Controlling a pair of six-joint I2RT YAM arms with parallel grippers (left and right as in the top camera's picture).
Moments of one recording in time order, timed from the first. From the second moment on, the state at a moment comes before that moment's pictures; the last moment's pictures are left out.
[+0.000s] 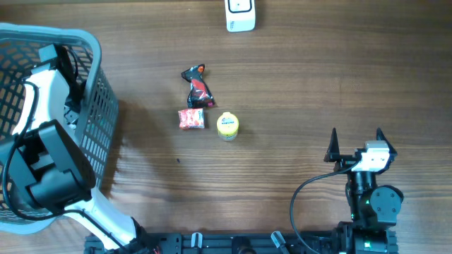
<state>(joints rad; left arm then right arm) 0.37 1.97 1.47 -0.97 -0.06 -0.42 -0.10 0.04 0.01 0.00 -0.04 -0.10</state>
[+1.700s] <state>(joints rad) 0.40 1.97 1.38 -0.90 -0.06 -0.47 -0.10 0.04 0.01 0.00 -0.04 -0.10</state>
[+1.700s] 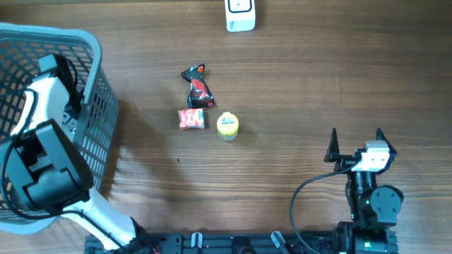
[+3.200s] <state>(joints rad) 0.40 1.40 1.40 -0.94 0.01 -0.54 -0.10 0.04 0.01 0.00 -0.04 -0.10</state>
